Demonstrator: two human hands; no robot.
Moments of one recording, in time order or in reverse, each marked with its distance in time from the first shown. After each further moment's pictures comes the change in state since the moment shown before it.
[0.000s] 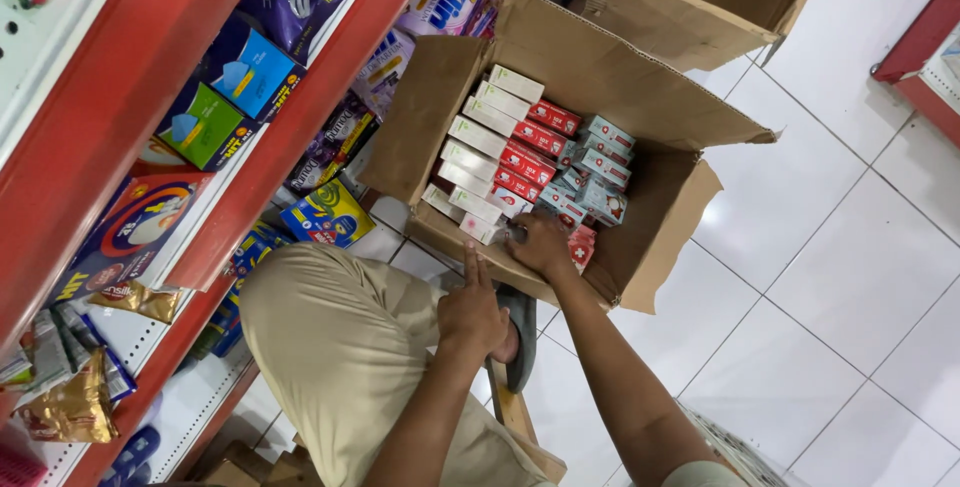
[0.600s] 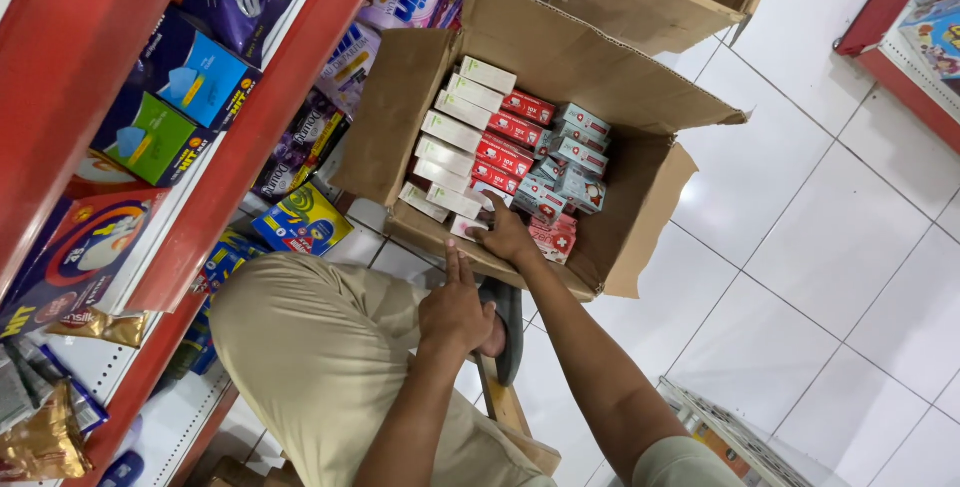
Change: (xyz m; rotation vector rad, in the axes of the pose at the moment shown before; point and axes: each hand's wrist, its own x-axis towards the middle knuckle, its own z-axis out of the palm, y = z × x) left_hand 0.002 -0.004 -0.004 -0.042 -0.024 0.020; right_hand 0.014 -0.031 0.001 0.506 -0.193 0.181
